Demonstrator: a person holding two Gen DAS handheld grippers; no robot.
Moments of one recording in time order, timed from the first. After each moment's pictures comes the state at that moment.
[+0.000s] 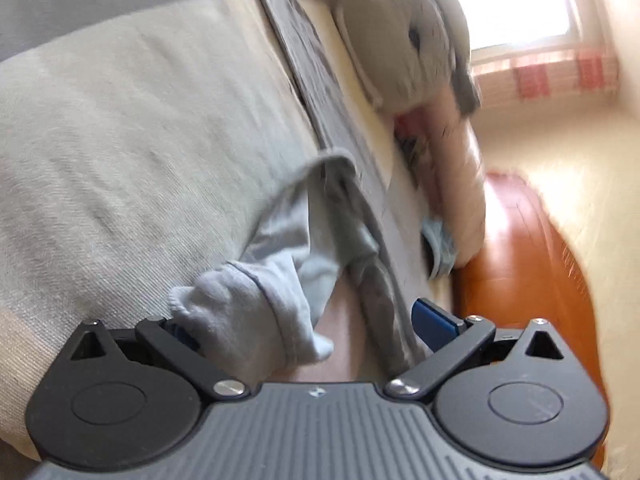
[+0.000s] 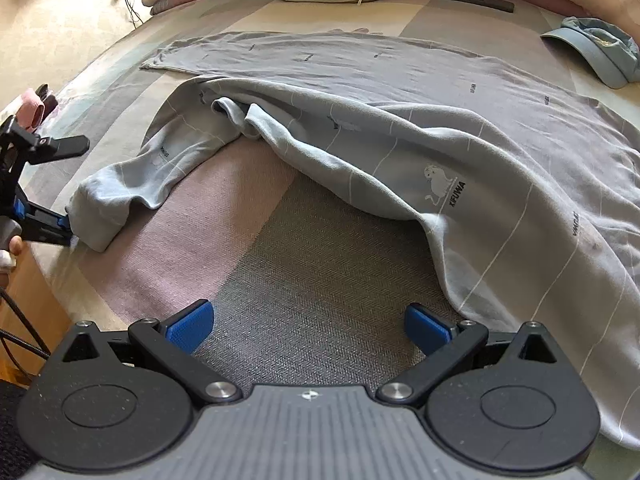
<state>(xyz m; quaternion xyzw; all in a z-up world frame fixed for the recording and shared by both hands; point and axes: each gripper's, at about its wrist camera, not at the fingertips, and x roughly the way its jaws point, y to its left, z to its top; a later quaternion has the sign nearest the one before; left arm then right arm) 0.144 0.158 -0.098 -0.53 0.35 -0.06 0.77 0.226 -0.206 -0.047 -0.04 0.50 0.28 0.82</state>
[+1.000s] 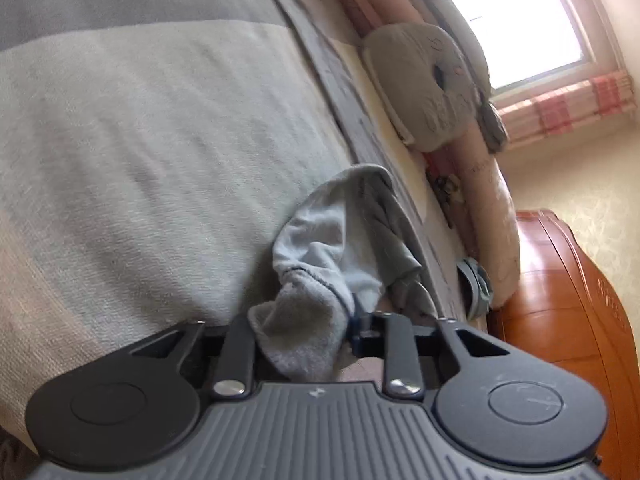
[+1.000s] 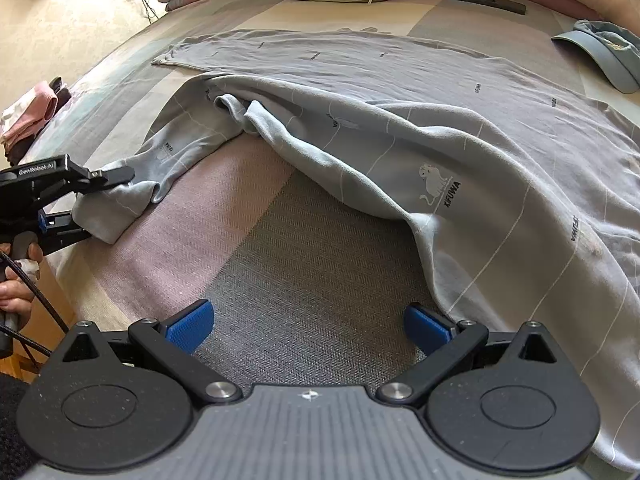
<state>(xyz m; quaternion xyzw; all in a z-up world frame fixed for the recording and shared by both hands) 0.130 0.131 -0.116 -0.52 0.31 0.04 0.80 0.229 -0.216 -0.051 -0.04 0.50 0.31 0.81</state>
